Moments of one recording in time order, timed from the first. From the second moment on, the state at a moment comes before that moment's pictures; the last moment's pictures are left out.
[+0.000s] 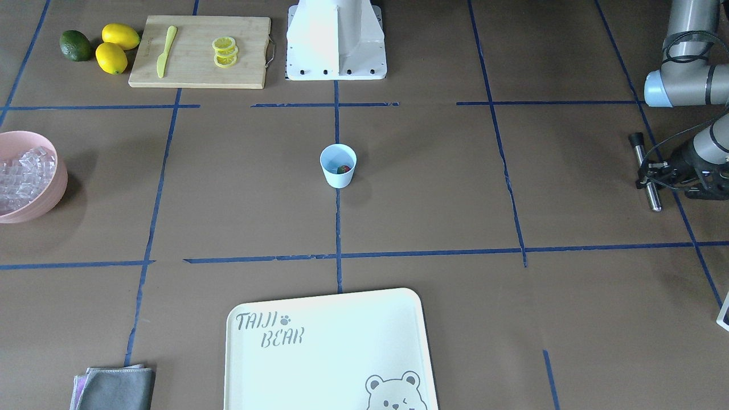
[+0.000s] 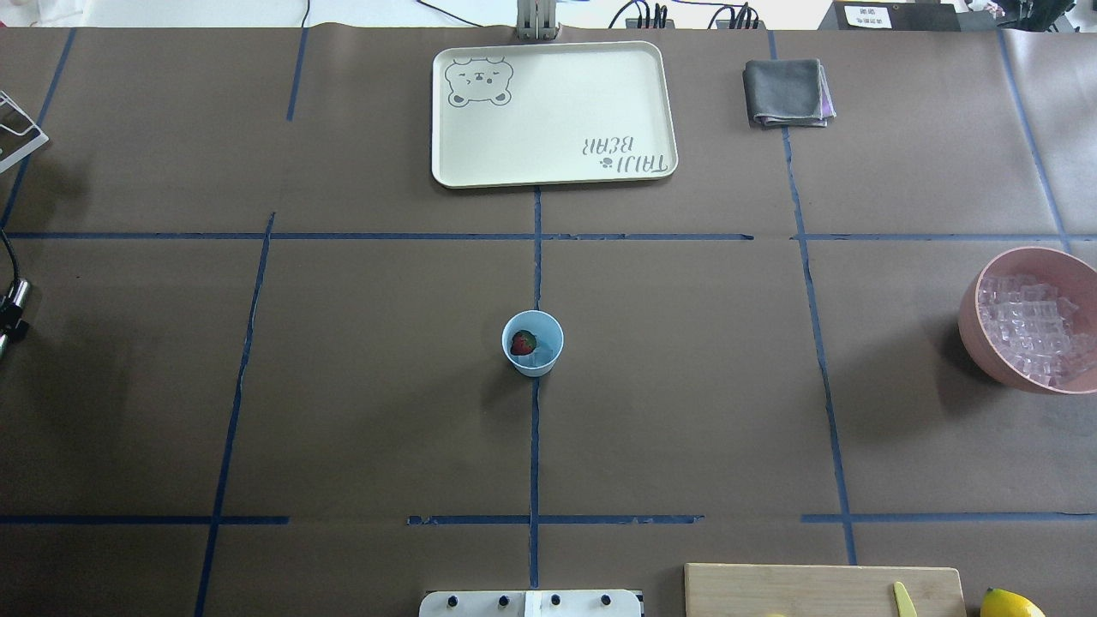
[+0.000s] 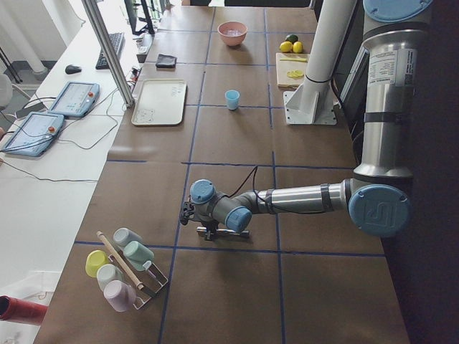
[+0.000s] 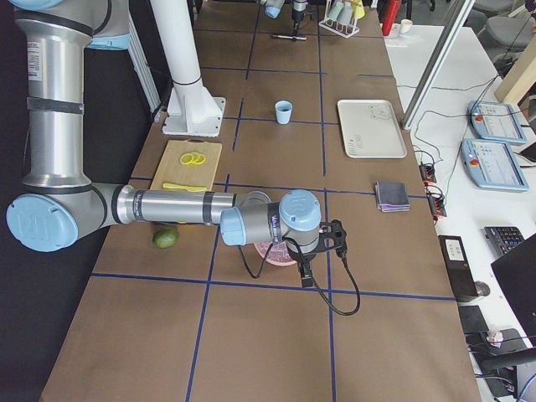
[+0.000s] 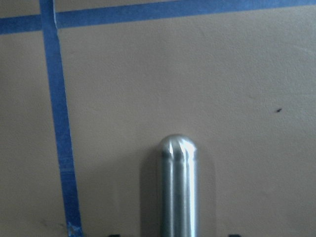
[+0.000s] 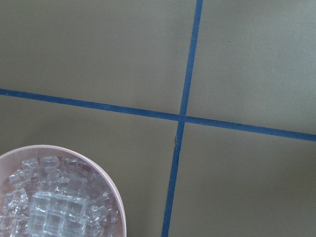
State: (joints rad) left arm -1.12 -1.55 -1.36 -2.16 -2.28 -0.47; right arm 1.58 -1.64 1.66 -1.41 2.39 -0.02
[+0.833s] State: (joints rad) left arm -1.12 -1.57 -1.66 -2.16 -2.17 -0.47; right arm 1.58 -1.64 1.67 -1.41 2.39 -0.02
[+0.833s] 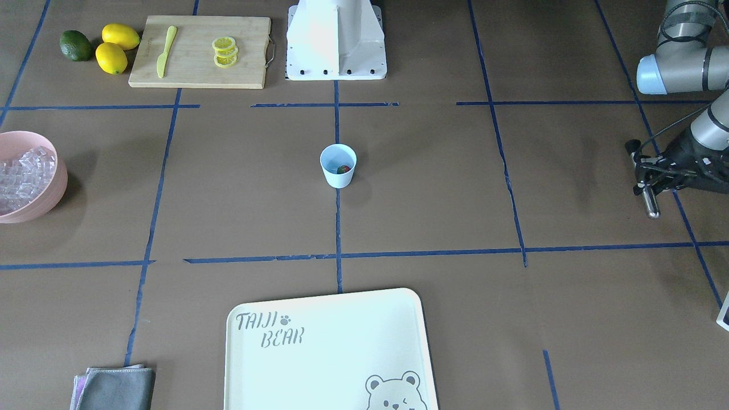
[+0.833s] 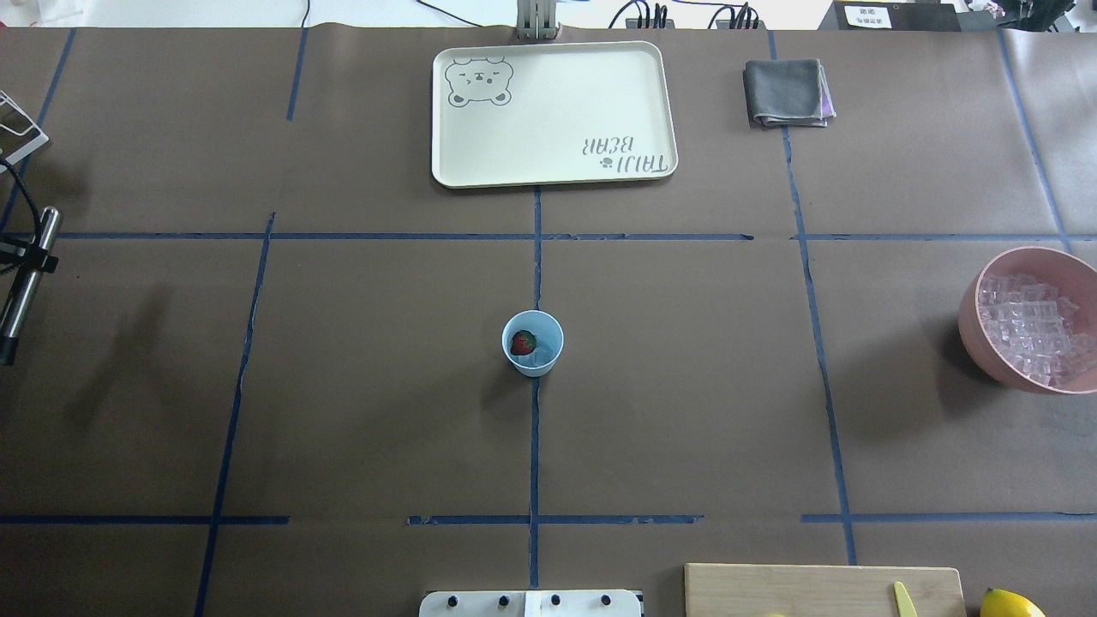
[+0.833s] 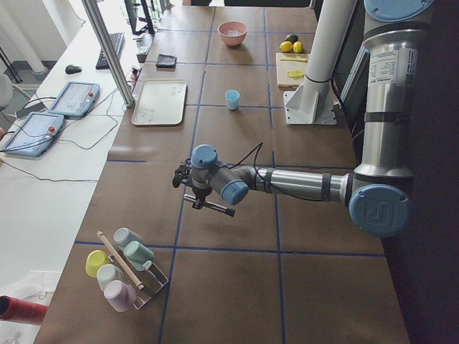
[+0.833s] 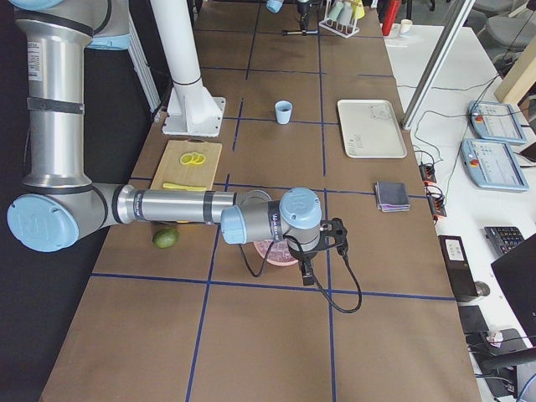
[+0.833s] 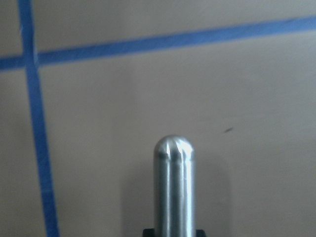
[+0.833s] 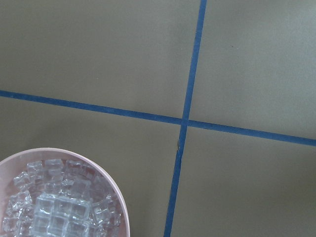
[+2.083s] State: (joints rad) left arm -0.56 -1.89 -1.83 -2.80 -1.46 -0.79; right arm 1.58 -1.66 1.69 -1.42 2.40 -0.03
